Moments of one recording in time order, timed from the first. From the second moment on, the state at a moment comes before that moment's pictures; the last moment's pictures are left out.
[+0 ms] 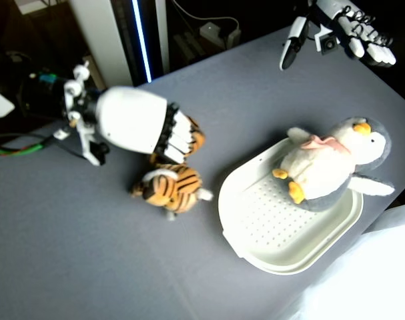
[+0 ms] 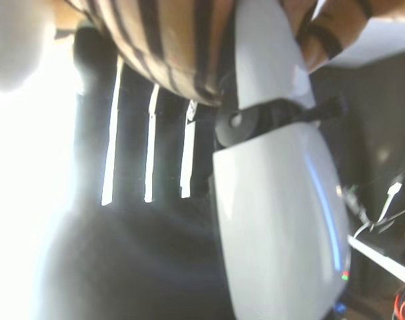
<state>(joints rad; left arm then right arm) 0.96 -0.76 0.92 -0.29 -1.25 1.03 -1.00 -0.84 1.07 -0.07 1.11 -0.74</state>
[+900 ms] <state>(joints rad) 1.00 -0.76 0.92 -0.30 -1.31 0.99 -0.68 -1.07 1.28 -0.07 0.84 -0.77</state>
